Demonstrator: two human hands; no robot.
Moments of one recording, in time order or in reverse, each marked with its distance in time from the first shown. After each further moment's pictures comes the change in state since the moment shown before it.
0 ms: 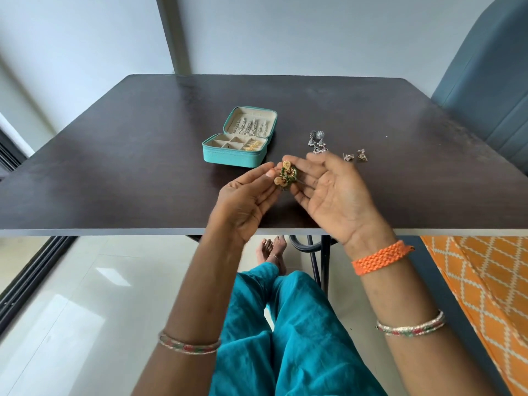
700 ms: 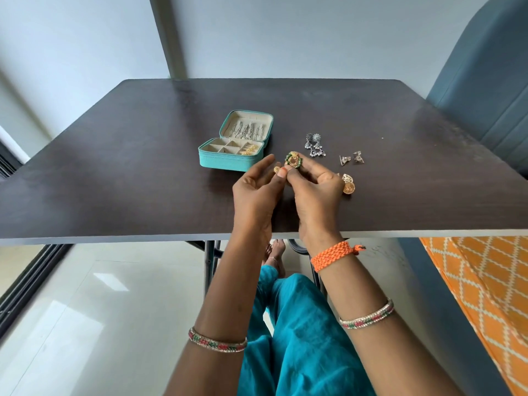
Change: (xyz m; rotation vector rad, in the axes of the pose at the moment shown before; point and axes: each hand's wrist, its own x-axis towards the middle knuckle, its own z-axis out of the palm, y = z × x) left_hand 0.018 -0.022 0.015 0.053 0.063 0.178; right_hand 0.028 0.035 0.008 -0.243 0.363 -0.574
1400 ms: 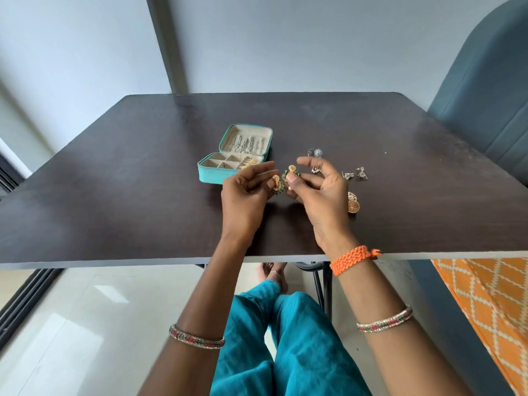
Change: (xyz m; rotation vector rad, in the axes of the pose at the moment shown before) left_hand 0.040 0.005 -0.018 0.416 -0.128 0.322; right_hand 0.037 0.002 -0.009 -0.066 -0.198 -0.018
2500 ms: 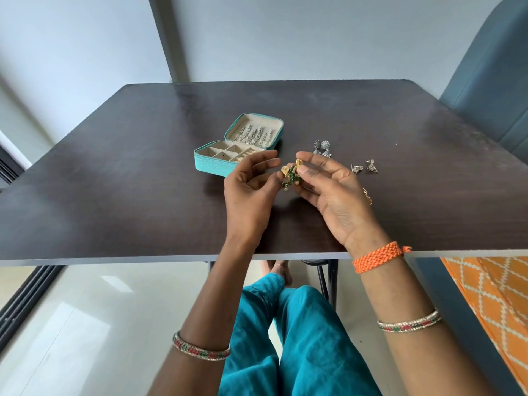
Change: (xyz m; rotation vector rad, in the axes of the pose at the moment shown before) left_hand -0.008 0.005 0.002 -0.040 0.046 0.110; right_hand 0.001 -0.012 -0.010 0.182 -0.192 0.201
